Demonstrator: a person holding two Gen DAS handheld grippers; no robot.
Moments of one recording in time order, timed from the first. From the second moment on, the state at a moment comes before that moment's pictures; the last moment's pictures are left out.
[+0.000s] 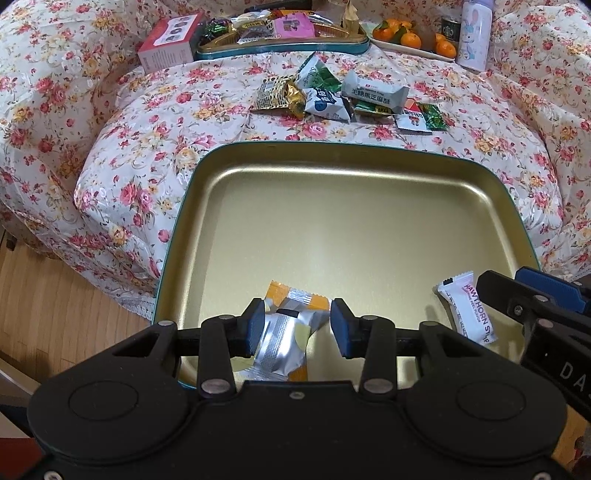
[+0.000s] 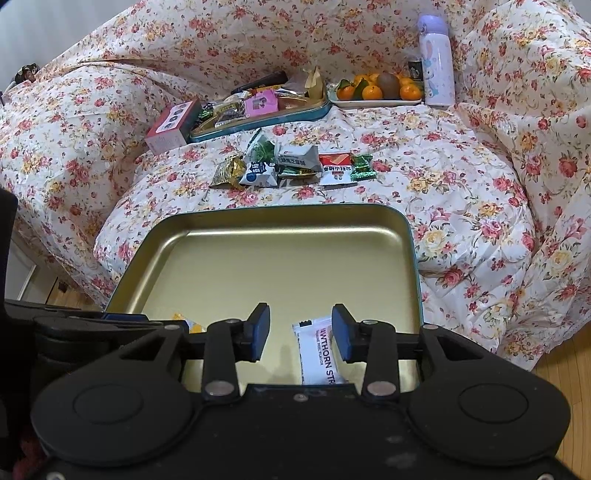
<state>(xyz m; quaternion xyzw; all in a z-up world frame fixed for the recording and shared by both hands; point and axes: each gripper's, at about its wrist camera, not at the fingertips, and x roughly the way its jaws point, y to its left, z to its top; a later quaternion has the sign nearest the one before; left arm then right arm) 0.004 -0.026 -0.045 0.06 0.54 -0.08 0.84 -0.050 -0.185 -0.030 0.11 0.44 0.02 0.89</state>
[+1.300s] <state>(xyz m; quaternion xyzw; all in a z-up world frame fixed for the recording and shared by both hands) 0.046 0.007 -0.019 0.05 0.53 -0.09 0.84 -0.031 -0.199 -0.019 0.13 0.44 0.01 0.89</state>
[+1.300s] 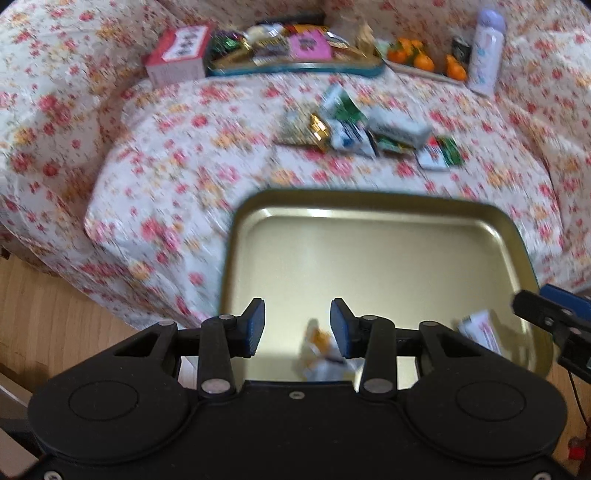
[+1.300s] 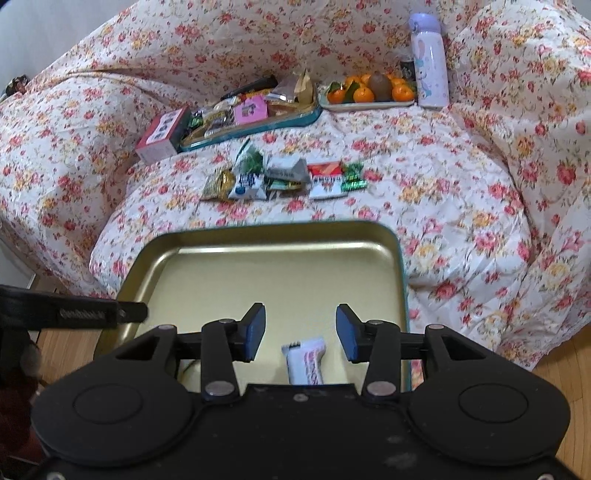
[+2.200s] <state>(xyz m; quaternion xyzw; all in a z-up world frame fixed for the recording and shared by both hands) 0.181 0.018 -0.032 0.03 0.52 -0.06 0.85 0.098 -0.225 -0.019 0.11 0.41 -0.03 0.90</state>
